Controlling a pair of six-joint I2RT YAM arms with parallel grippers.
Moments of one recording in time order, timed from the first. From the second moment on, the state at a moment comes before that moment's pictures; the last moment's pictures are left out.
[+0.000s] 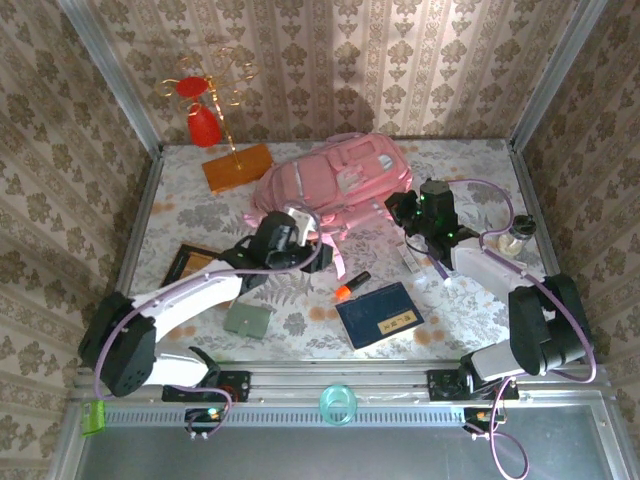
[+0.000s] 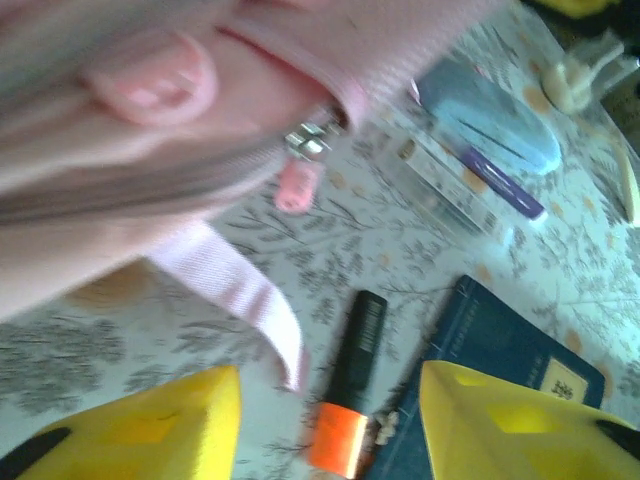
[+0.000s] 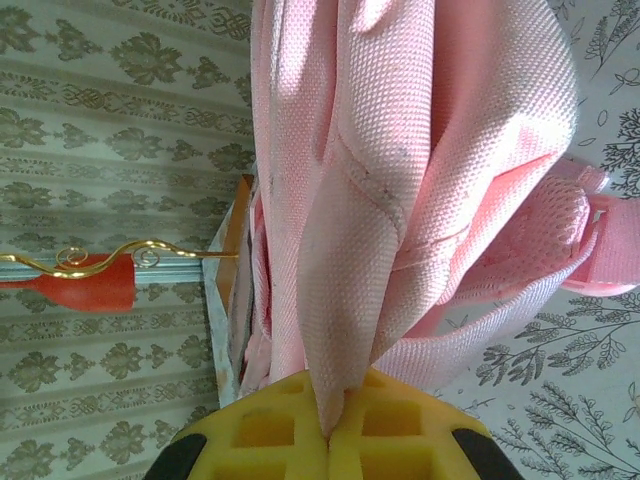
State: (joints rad) left arm -0.78 1.35 0.81 -0.09 0.21 -0.40; right arm 0.28 1.43 0.83 0.16 -0.16 1.18
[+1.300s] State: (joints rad) left arm -0.77 1.67 1.00 0.04 0.11 -0.33; right arm 0.29 1.40 0.83 0.17 -0.13 1.18
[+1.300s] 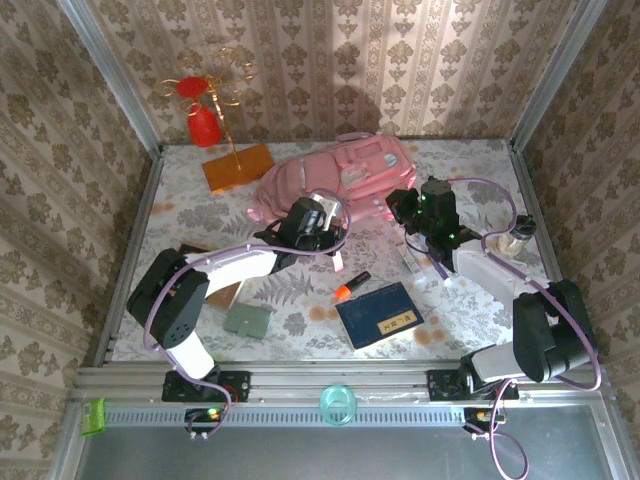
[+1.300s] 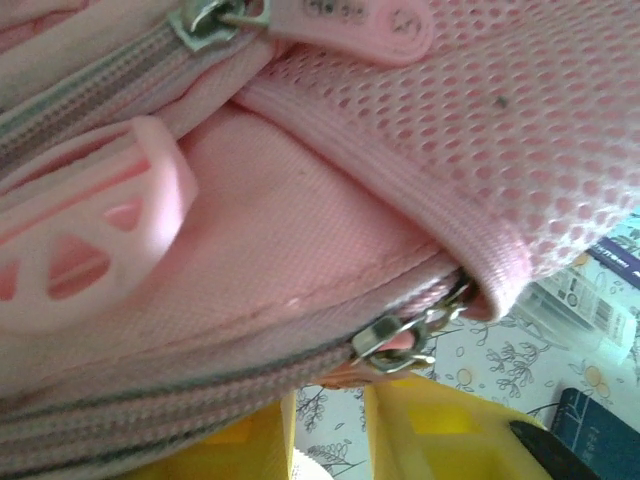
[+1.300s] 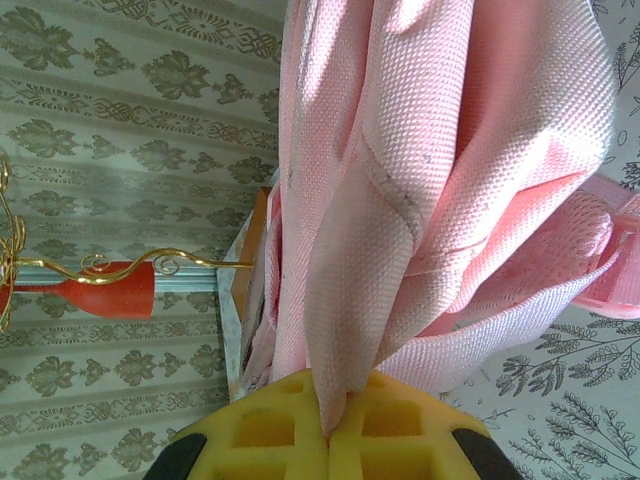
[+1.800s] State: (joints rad) left arm -0.76 1.63 0.93 0.13 0.16 -0.36; right arm 0.31 1.40 0.83 0.16 -0.13 1.16
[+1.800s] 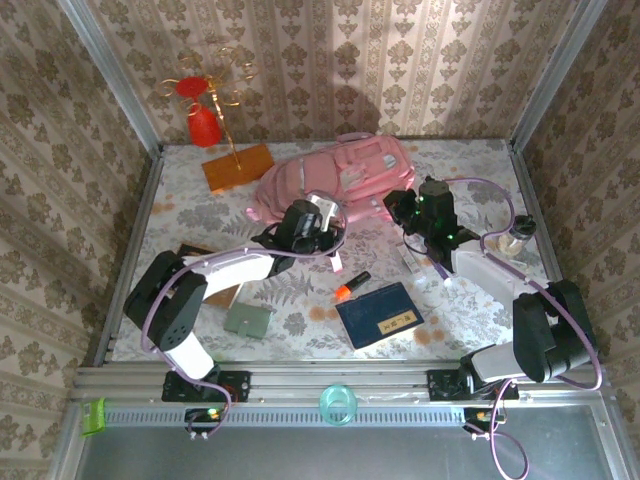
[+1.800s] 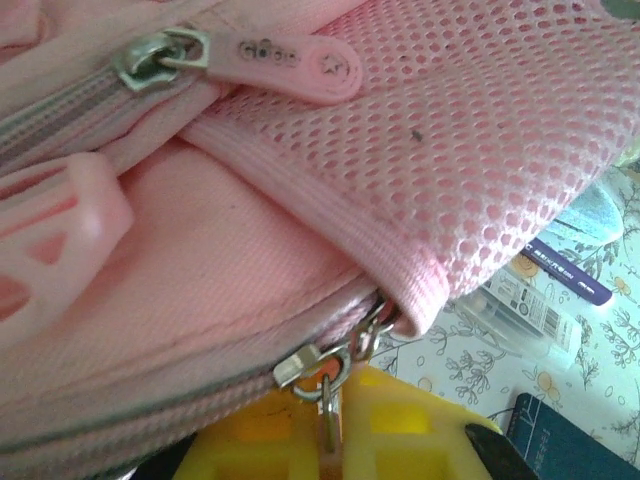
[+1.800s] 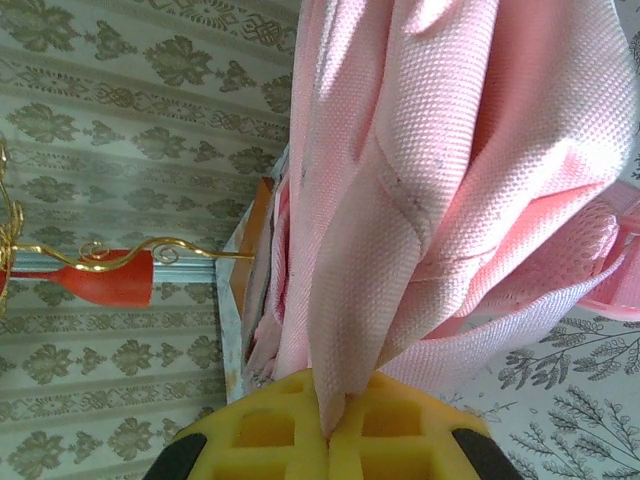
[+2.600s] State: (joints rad) left arm -0.66 1.57 0.85 0.09 0.34 -0.22; right arm 0.31 1.39 0.87 0.02 -0.14 0.97
